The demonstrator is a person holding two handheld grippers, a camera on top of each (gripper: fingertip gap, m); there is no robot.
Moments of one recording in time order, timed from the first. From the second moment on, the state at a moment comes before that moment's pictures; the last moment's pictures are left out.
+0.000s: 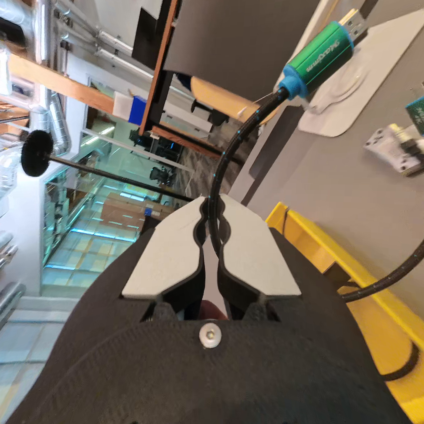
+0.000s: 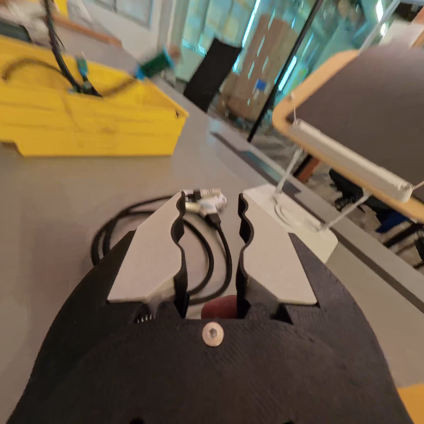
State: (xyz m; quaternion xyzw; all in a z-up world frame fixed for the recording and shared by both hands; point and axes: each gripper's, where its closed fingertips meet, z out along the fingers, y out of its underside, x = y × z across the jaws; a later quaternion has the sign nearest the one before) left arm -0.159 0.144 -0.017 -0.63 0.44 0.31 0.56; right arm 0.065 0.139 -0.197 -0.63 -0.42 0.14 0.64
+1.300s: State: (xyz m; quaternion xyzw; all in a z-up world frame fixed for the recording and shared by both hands) left arm -0.061 0.156 -0.162 -0.69 0.54 0.06 0.47; right arm 0.011 0.142 -0.159 -0.51 -0.47 0.32 0.65
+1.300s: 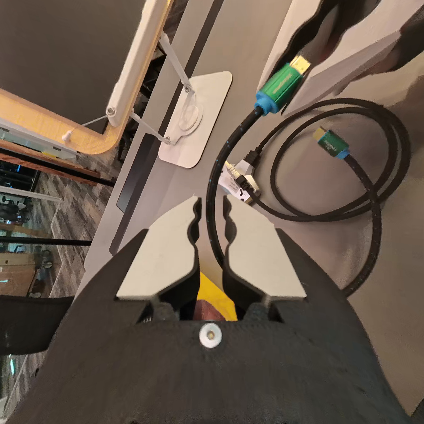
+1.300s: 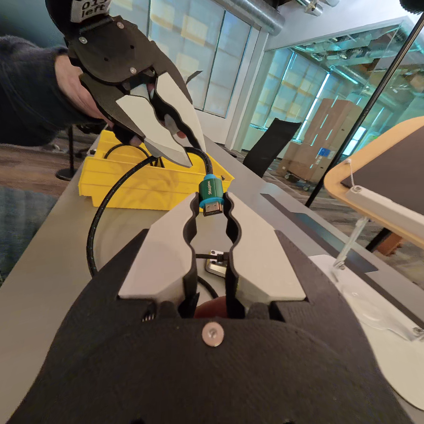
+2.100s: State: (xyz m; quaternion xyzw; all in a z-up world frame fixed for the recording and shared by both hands) left arm -0.008 0.123 -0.140 -0.60 0.64 -0.14 0.45; right arm -0.001 0.114 -0.165 -0.46 -0.47 0.51 0.57
